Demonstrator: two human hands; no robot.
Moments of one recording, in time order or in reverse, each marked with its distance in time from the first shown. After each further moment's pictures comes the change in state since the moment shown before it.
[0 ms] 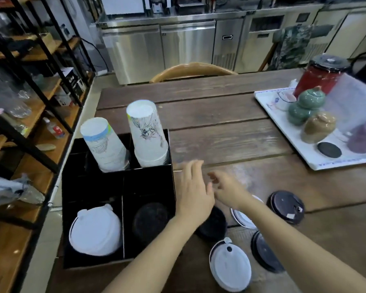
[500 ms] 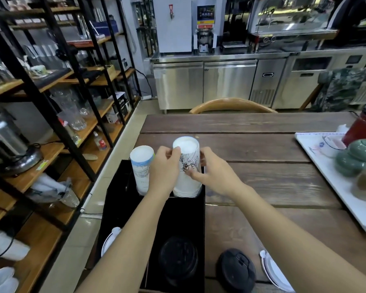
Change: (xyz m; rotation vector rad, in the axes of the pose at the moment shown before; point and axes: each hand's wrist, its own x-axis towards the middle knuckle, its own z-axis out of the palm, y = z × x) left_hand 0.081 -0.022 -0.140 -0.432 0.386 -0.482; right_hand 0.059 -0.141 -0.037 0.023 0.137 -0.403
